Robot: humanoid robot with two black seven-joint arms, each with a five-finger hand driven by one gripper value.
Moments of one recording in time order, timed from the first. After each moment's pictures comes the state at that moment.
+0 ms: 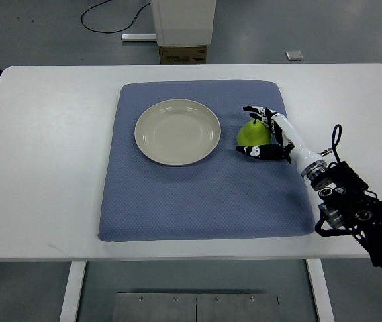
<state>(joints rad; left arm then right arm) -0.02 0.00 -0.11 -0.26 -0.03 0.06 -0.25 0.72 -0.14 0.43 0.63 -0.76 -0.08 0.61</state>
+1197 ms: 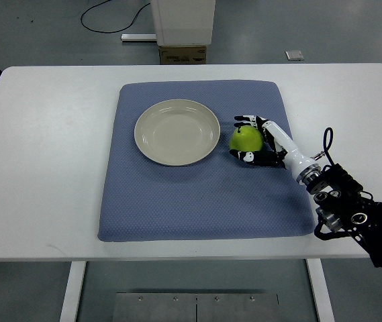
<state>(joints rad) -0.02 0.00 -0.11 -0.26 -0.03 0.06 -0.25 0.75 -0.14 0.32 0.63 -0.76 -0.08 0.61</state>
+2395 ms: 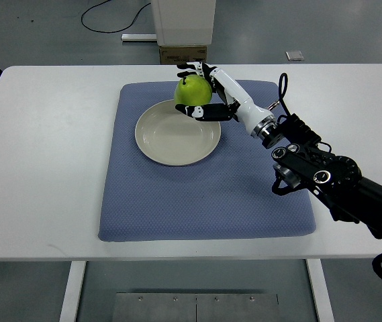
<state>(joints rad) -0.02 0.00 -0.11 -0.26 -0.03 0.06 -0.25 0.98 0.00 0.32 0.63 -0.74 -0.08 0.61</state>
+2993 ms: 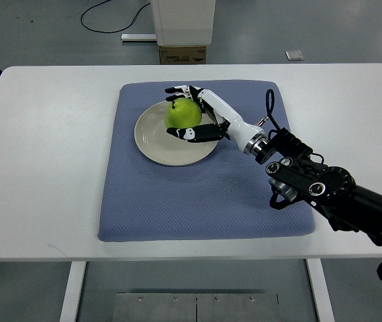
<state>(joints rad) -0.02 0.00 -0.11 -0.26 -0.03 0.06 -0.25 0.96 0.00 0.19 0.67 -0.69 -0.07 0.61</state>
